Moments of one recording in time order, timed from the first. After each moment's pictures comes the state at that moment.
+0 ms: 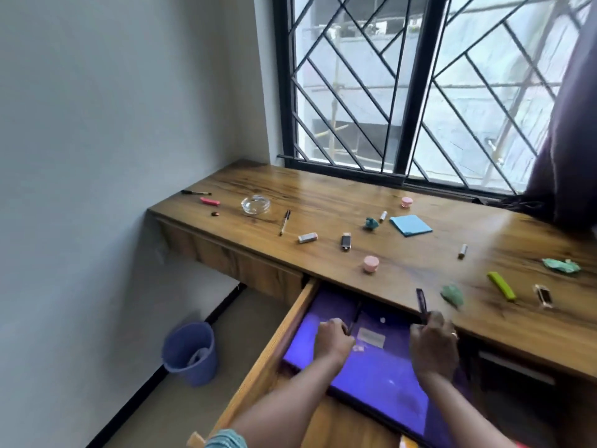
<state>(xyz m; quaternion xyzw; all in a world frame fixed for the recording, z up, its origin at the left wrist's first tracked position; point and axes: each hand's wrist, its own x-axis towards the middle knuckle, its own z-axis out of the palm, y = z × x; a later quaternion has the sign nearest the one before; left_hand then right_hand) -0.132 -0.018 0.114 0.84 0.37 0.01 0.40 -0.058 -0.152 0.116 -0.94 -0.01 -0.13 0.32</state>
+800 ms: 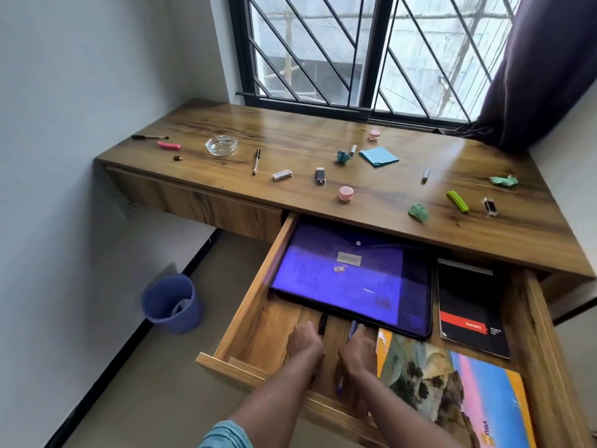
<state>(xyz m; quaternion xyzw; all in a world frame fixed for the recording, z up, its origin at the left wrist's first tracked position) -0.247 -0.051 0.041 0.87 0.39 -0.17 0.26 -0.218 -0.139 0.027 -0.93 0.09 0.21 0.30</state>
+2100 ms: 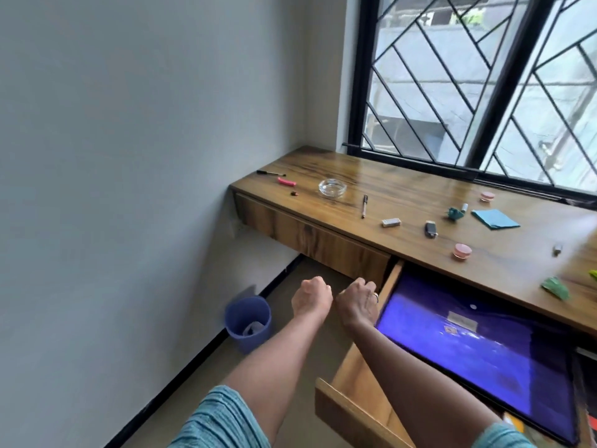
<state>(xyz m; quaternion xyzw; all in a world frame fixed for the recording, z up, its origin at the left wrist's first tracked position) -0.301 0.166 0.157 0.87 0.43 0.06 0.25 -0.259 0.102 0.155 -0.95 -0.11 0.09 0.29</state>
